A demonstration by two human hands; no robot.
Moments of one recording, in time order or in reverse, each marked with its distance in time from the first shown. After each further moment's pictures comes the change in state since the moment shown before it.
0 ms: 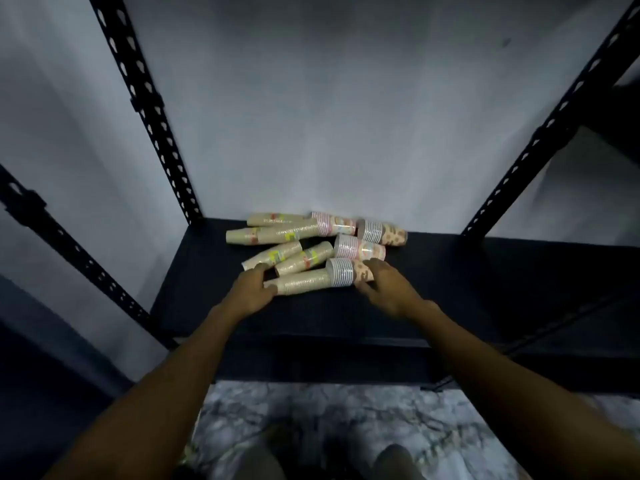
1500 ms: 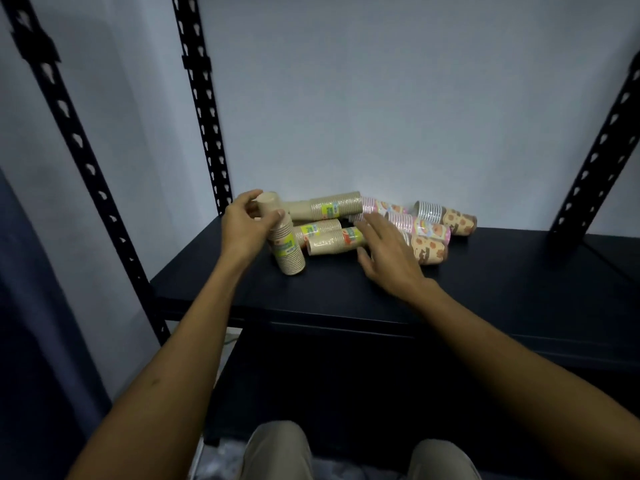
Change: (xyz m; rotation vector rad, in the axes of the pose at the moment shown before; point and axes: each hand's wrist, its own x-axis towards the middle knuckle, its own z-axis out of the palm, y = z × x) left_hand 0.052 -0.090 0.046 -0.514 0.823 0.297; right_hand 0.094 0.032 0.169 -0.290 0.720 -0.564
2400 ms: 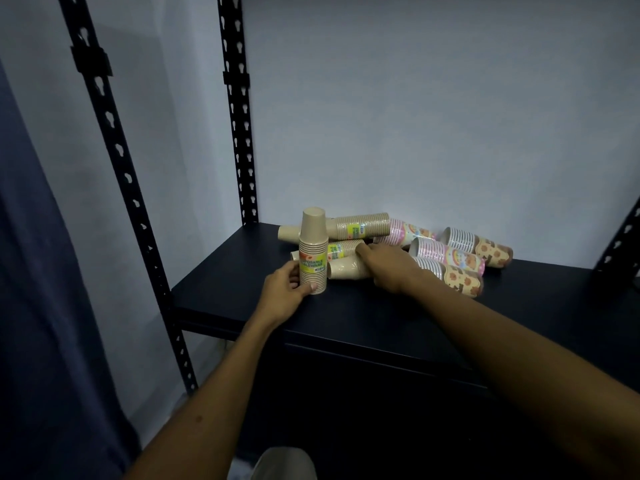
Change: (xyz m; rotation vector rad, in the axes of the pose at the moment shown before) left_hand -0.034 -0.074 0.018 0.108 -0.279 -0.071; right_hand 0.066 0.001 0.032 -0.236 -0.566 -0.073
